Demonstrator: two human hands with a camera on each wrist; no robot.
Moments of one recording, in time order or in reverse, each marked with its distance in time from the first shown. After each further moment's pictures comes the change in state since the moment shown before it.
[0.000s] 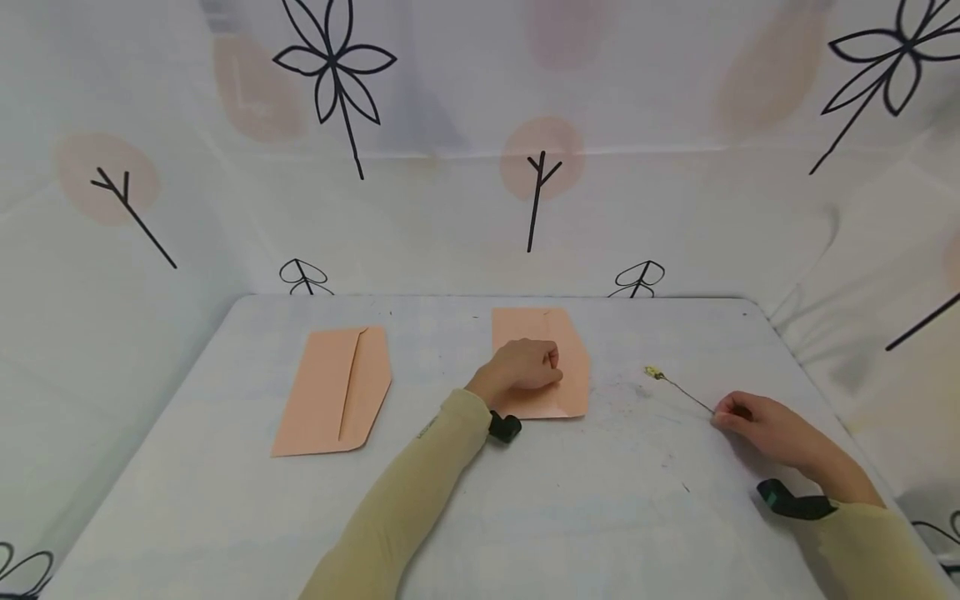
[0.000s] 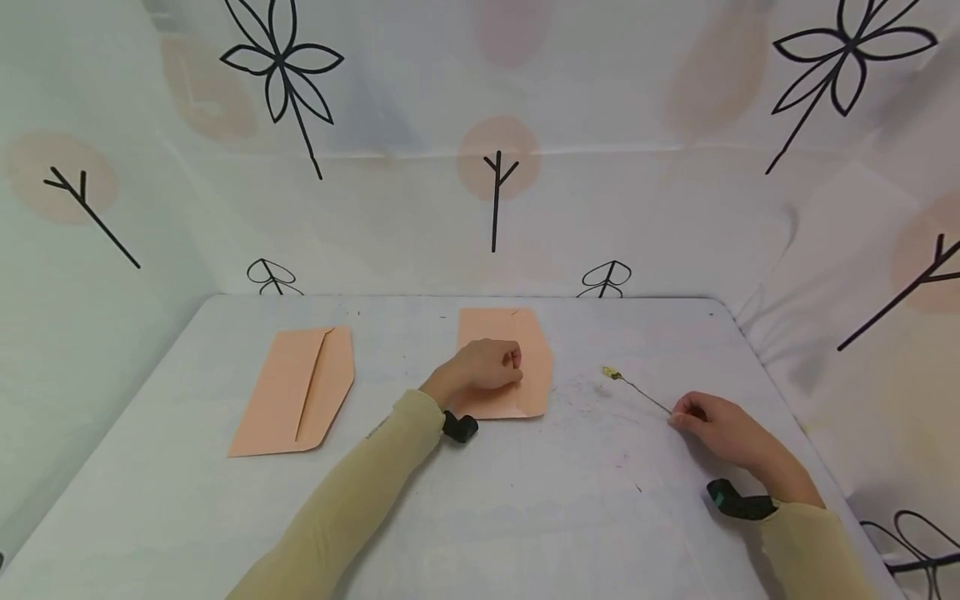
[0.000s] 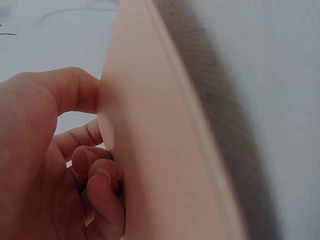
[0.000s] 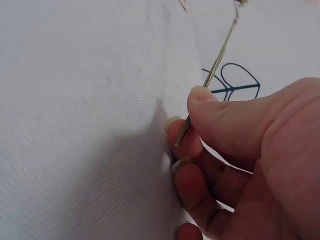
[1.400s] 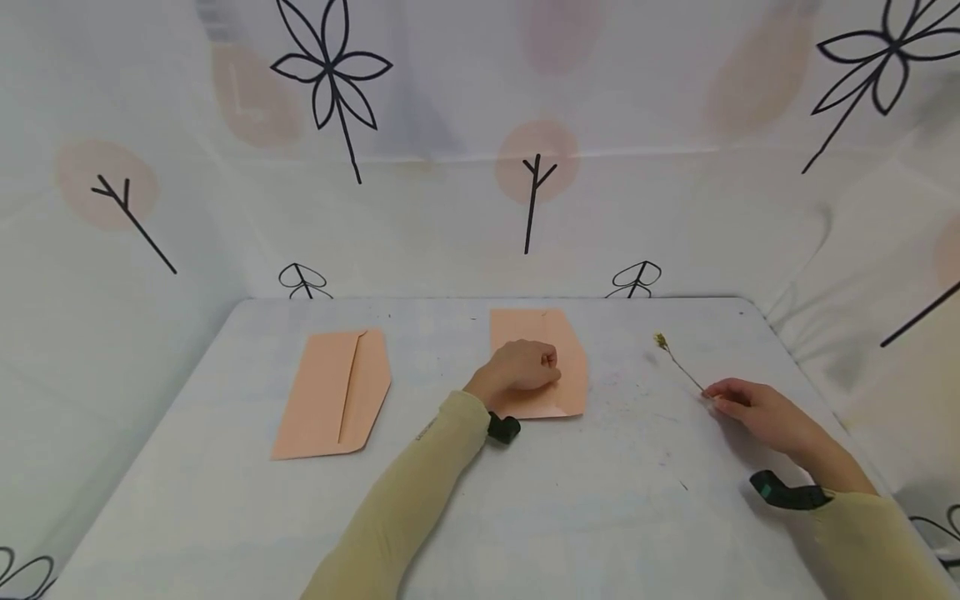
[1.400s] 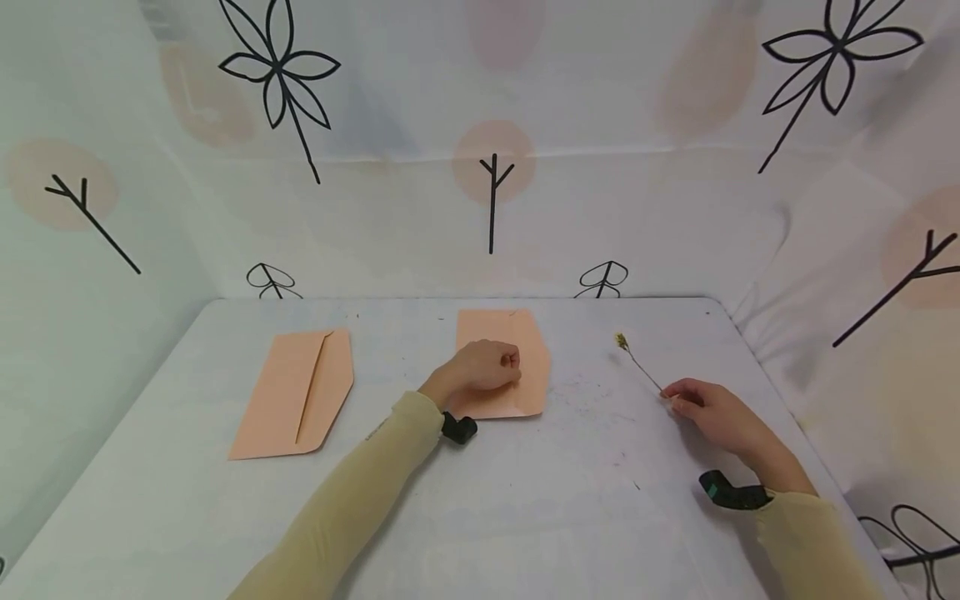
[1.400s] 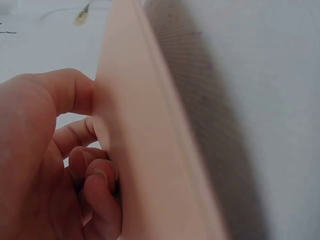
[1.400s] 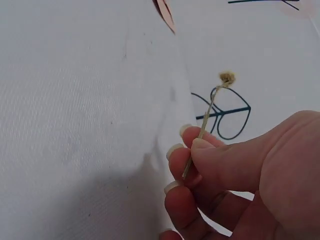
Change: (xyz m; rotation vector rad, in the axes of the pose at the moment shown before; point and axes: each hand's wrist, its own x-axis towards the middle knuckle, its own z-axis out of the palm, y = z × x) left_hand 0.001 -0.002 0.005 -0.026 0.025 0.006; right_hand 0.004 -0.008 -0.007 0.076 0.025 -0.004
